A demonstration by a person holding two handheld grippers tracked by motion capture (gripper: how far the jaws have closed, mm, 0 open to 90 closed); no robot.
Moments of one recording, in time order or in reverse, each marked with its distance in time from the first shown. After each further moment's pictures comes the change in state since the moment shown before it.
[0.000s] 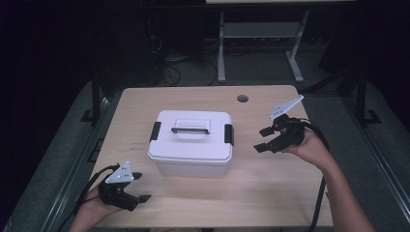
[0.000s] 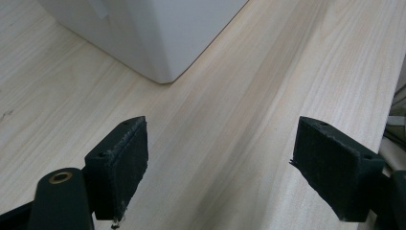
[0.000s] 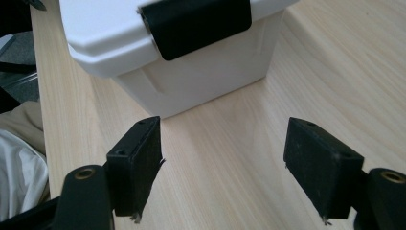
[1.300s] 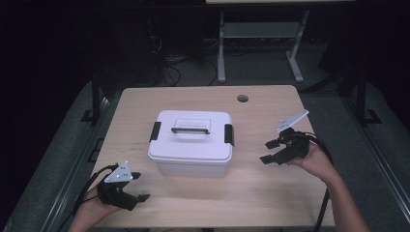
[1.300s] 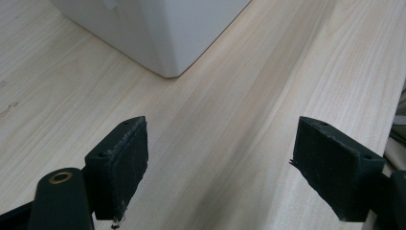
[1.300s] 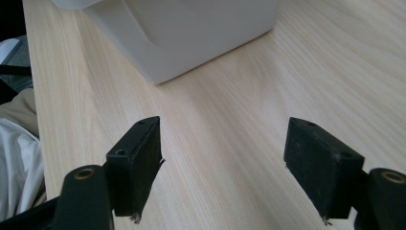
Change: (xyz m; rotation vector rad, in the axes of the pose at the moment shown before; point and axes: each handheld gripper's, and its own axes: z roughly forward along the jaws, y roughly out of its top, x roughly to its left) left arm 0.003 -0.003 -0.001 0.007 0.010 -0.012; right arm -0.005 -0.047 0.015 0.008 0.025 0.066
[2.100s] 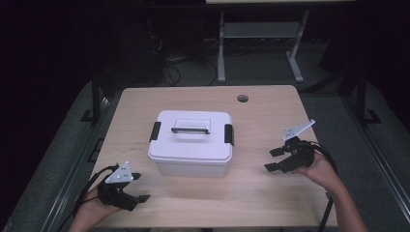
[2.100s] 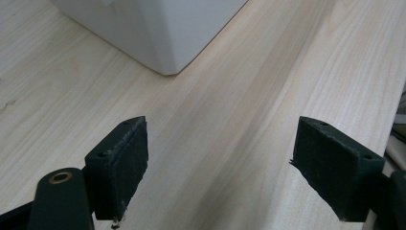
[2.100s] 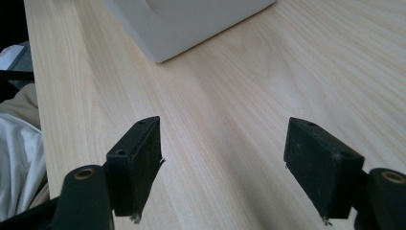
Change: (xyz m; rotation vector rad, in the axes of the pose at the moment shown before) left arm -0.001 -0.001 0.001 0.009 0.000 0.001; right arm 0.002 -0.030 0.002 -0.019 0.011 0.035
